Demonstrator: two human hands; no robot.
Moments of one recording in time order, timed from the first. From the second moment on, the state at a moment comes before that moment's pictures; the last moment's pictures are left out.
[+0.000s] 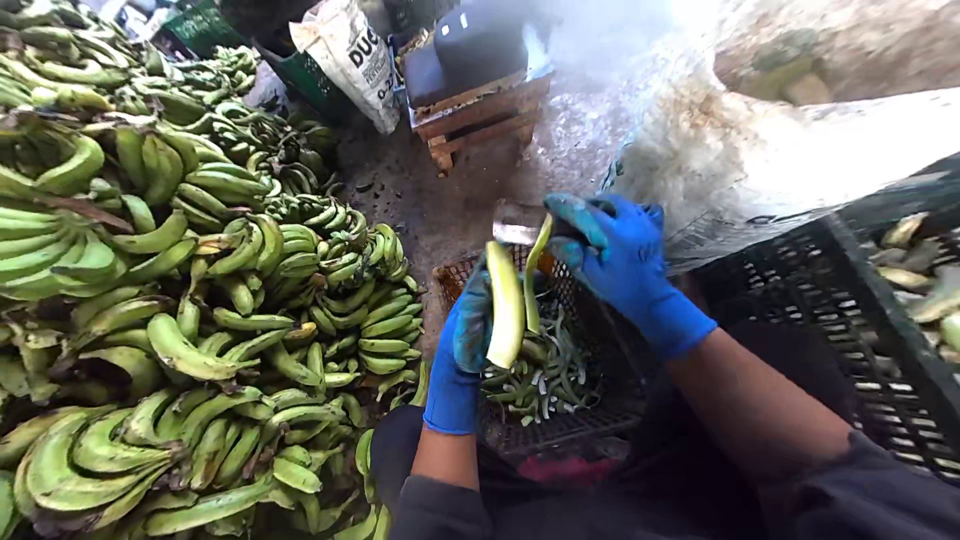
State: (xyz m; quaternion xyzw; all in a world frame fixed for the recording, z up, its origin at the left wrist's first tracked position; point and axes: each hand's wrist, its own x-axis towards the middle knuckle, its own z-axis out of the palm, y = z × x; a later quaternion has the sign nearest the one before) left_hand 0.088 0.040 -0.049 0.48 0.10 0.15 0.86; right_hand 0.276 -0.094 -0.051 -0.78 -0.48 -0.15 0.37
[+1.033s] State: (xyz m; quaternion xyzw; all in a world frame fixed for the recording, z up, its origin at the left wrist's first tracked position) left_hand 0.080 0.020 -0.042 0.70 0.14 0.27 0.65; right_hand 0.256 -0.100 -0.053 -0.72 -0.53 -0.11 0.43
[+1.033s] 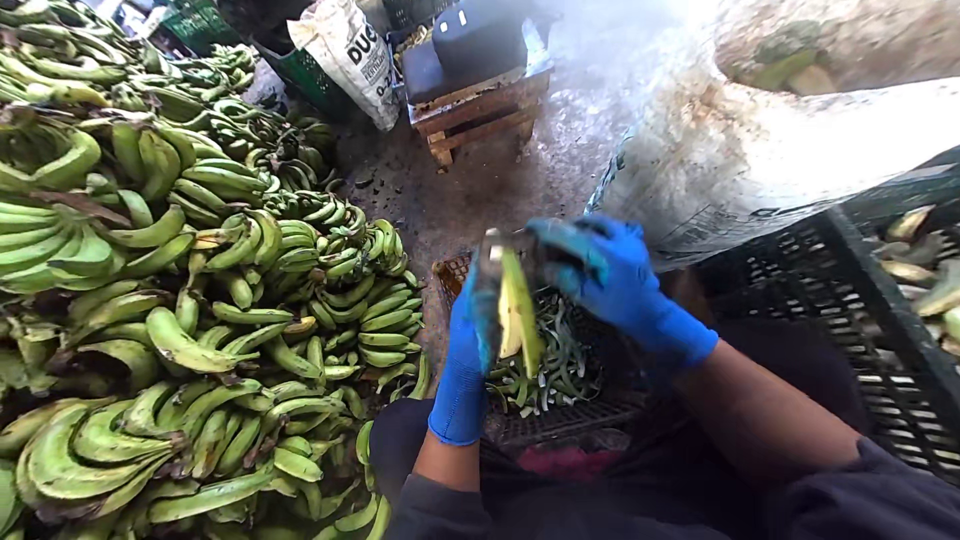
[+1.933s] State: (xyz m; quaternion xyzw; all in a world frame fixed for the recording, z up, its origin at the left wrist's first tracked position) left_hand 0.089 0.016 -0.038 0.52 0.18 0.28 0.79; right_hand 0.260 -0.102 -0.054 -0.71 -0.48 -0.01 0.51
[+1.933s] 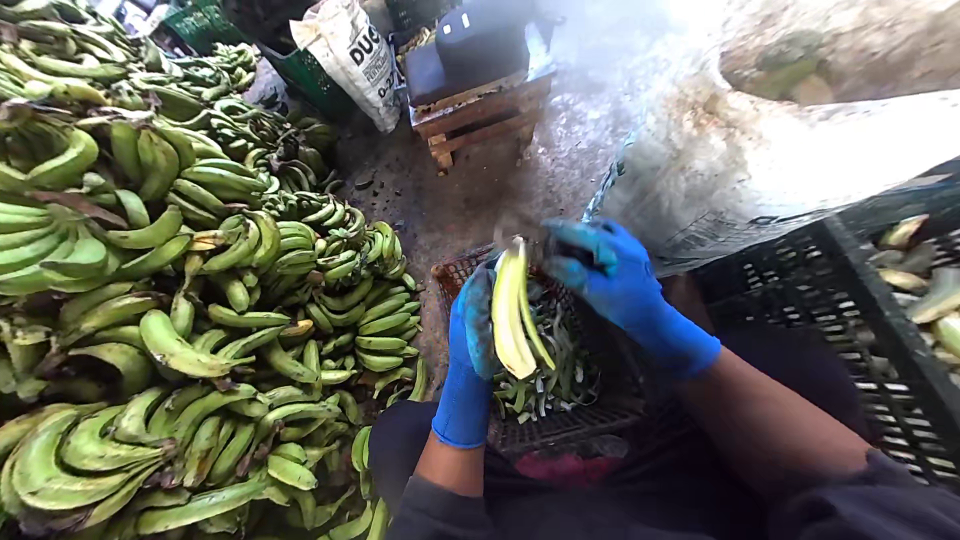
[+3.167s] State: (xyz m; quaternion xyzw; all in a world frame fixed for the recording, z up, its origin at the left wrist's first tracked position) left_hand 0.127 0.049 -0.348 0.87 0.29 -0.34 0.22; right_hand 0.265 -0.205 -0.088 -0.71 -0.25 0.05 0.66
